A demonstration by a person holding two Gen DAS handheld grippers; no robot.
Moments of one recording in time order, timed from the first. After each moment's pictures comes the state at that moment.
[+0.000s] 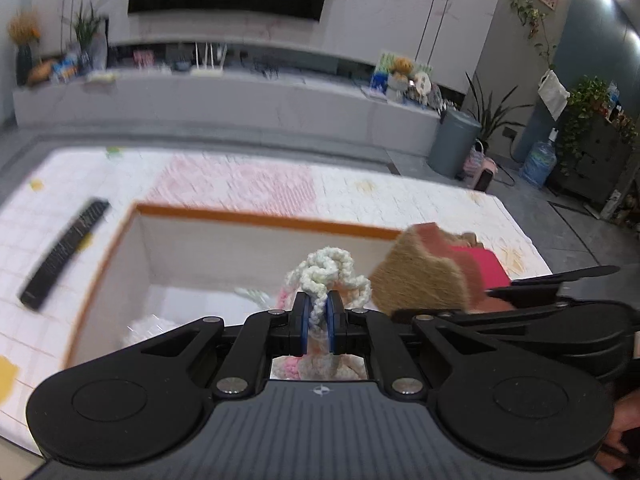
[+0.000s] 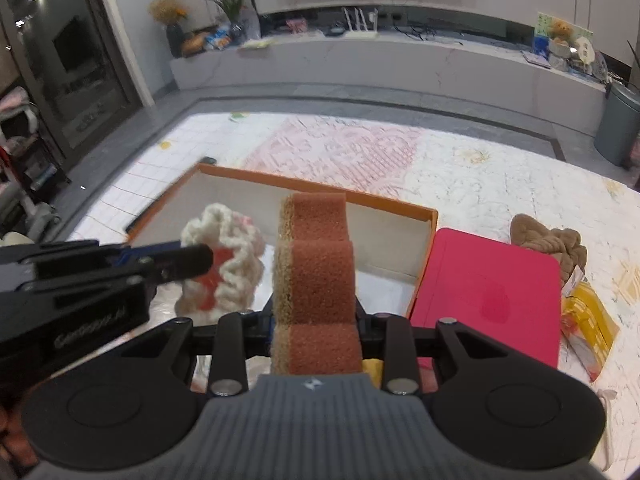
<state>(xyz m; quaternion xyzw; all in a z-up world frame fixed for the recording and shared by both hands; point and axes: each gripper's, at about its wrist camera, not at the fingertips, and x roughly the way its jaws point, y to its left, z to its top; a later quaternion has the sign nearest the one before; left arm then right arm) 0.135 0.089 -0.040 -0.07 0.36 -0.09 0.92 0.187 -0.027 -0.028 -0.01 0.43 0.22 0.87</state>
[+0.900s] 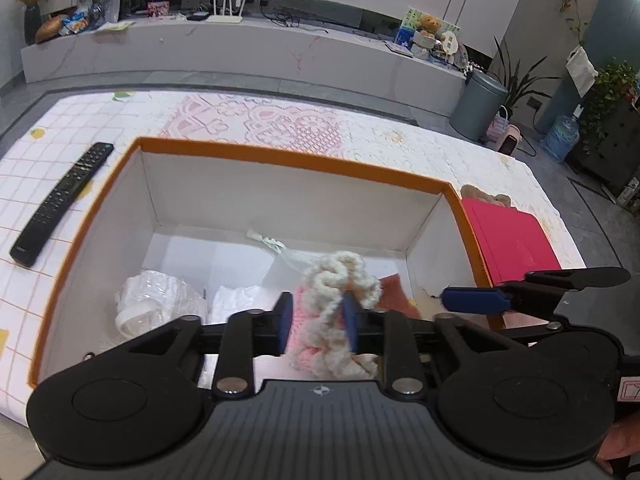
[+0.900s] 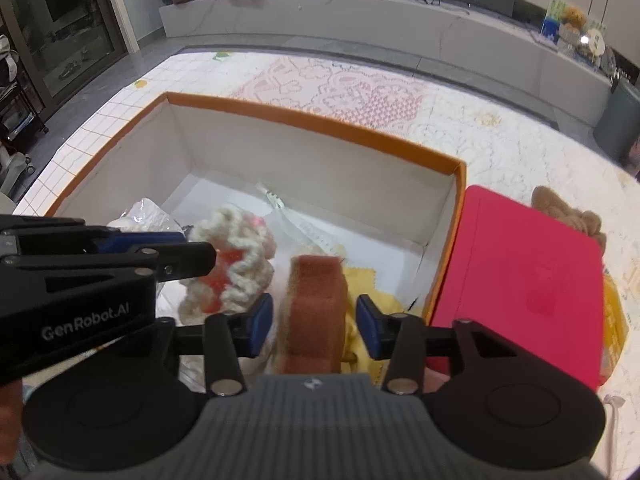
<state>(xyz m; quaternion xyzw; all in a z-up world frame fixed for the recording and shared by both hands) 0.148 0.102 -0.062 -0.08 0.43 -0.05 0.90 0.204 -0.003 -0.079 -0.07 0.47 0.21 0.85</state>
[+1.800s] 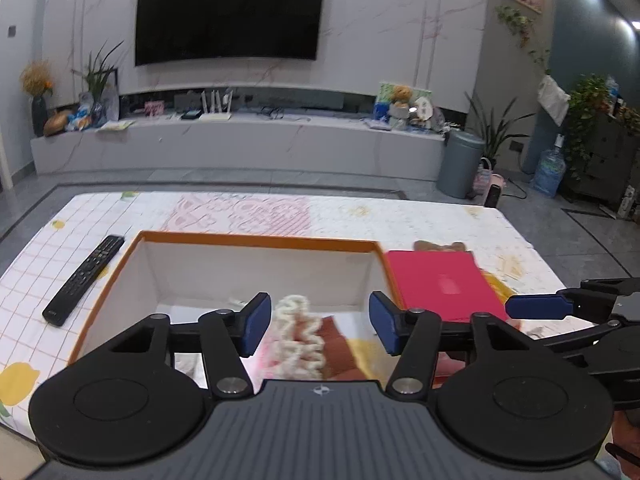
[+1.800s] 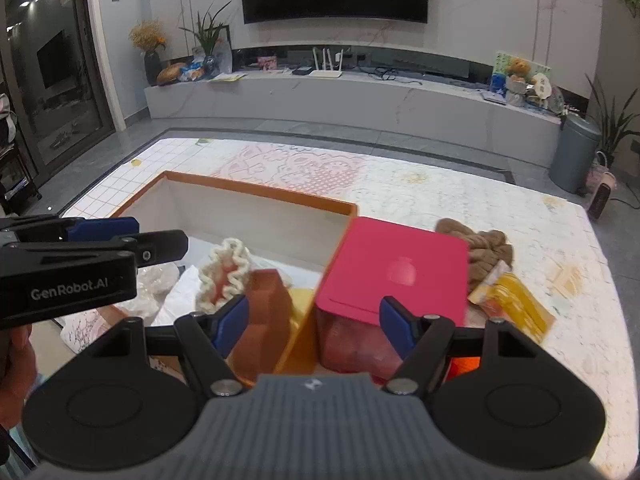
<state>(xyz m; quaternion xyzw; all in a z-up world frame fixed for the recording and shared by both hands) 0.083 0.040 -0.015 -0.02 0.29 -0.05 0.95 0.121 -0.091 -0.024 -0.03 0.36 0.18 0.91</state>
